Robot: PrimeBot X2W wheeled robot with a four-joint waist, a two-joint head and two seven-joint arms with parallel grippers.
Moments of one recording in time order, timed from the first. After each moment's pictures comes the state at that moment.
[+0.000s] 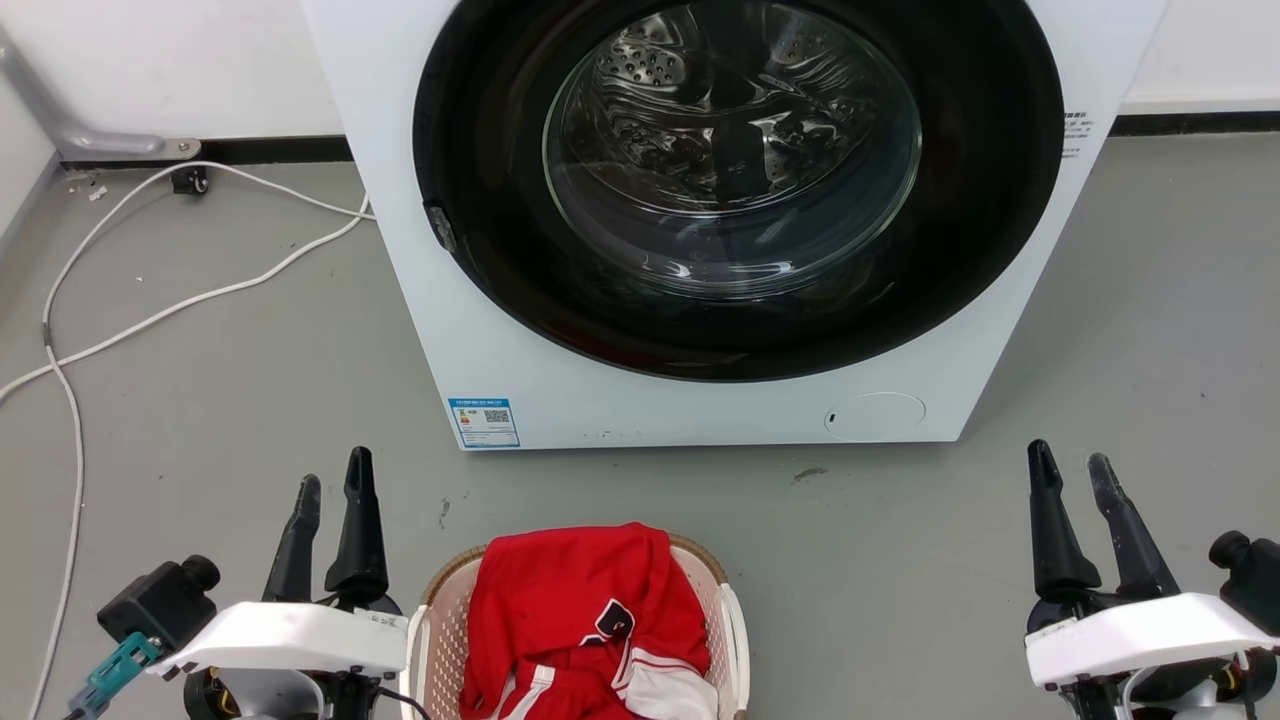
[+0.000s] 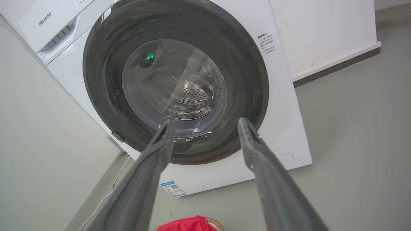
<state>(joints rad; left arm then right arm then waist) -0.03 0.05 0.05 0.08 -0.72 -0.09 -0.11 0.00 -0.05 -0.03 0.04 0.52 0.13 -0.11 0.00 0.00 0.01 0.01</state>
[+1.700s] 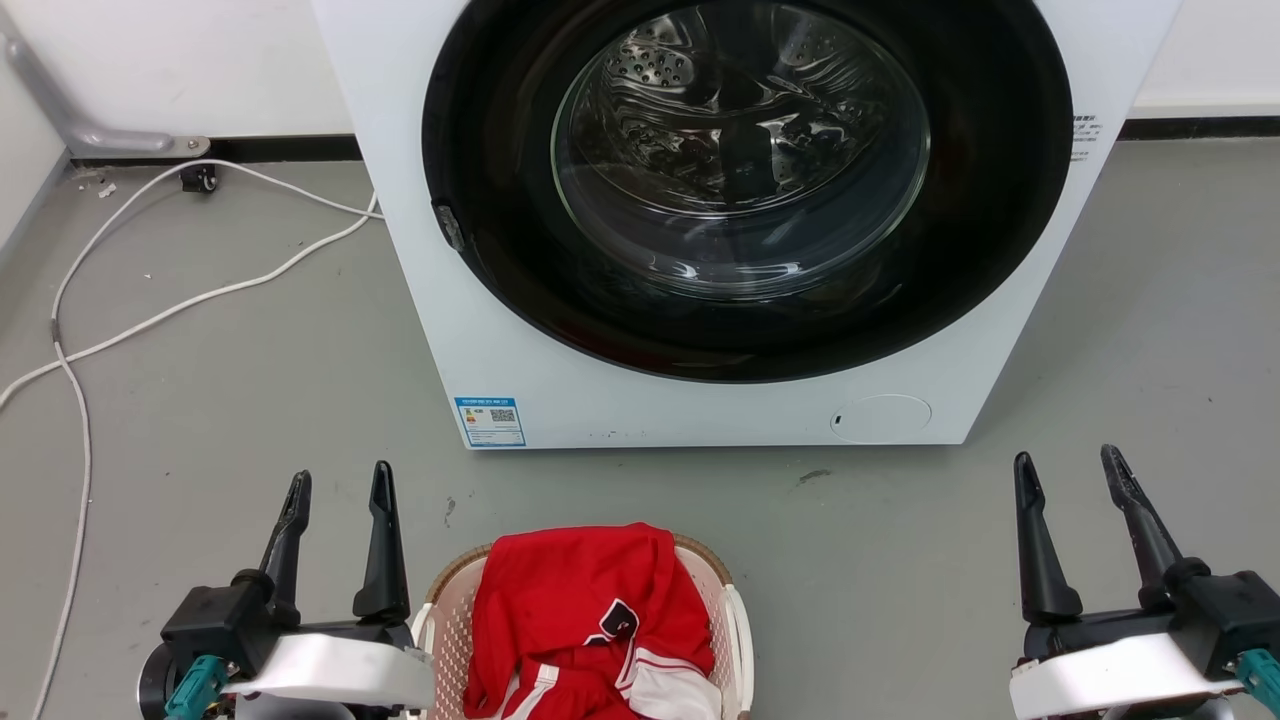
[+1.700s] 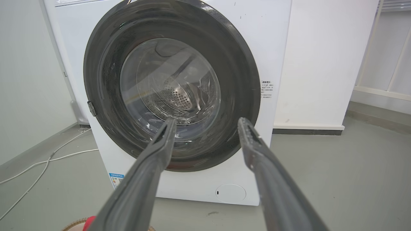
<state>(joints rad) 0.01 0.05 0.04 0.04 -0.24 -0.08 -0.23 0.05 -0.05 -0.03 -0.03 0.07 0.13 -0.23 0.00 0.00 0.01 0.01</state>
